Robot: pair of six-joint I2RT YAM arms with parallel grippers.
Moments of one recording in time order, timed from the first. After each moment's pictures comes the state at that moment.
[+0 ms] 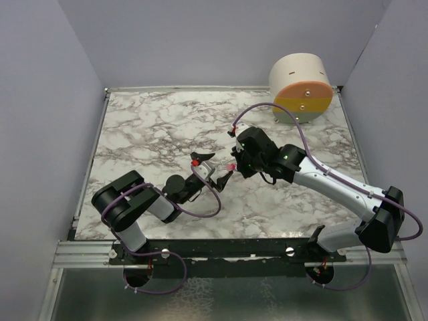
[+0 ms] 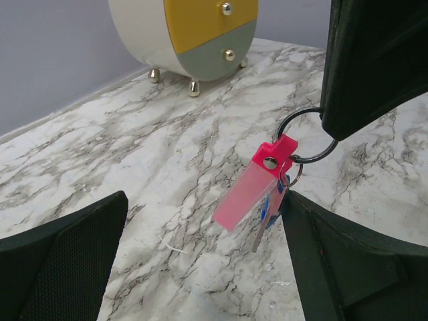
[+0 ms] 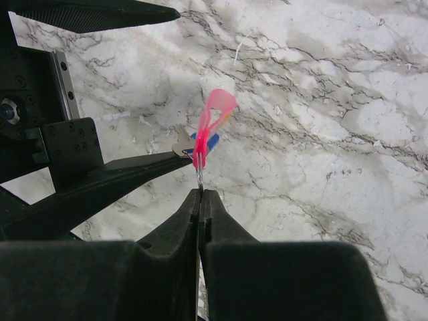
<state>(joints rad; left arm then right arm) -0.78 1.66 0.30 1.51 0.08 0.08 0.89 1.38 1.23 -0.69 0.17 0.22</state>
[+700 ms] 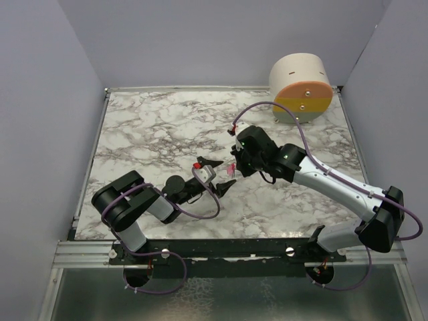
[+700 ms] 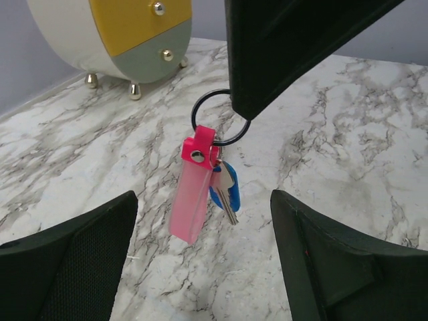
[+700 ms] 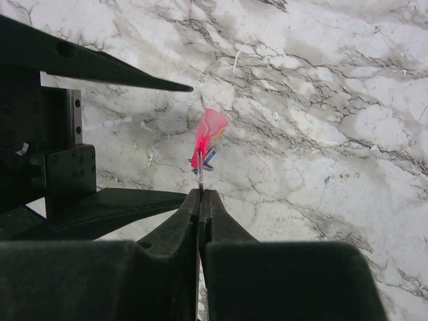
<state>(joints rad) -0.78 1.66 0.28 1.51 0.27 0.03 0.89 1.38 1.24 -0.68 0.18 0.22</state>
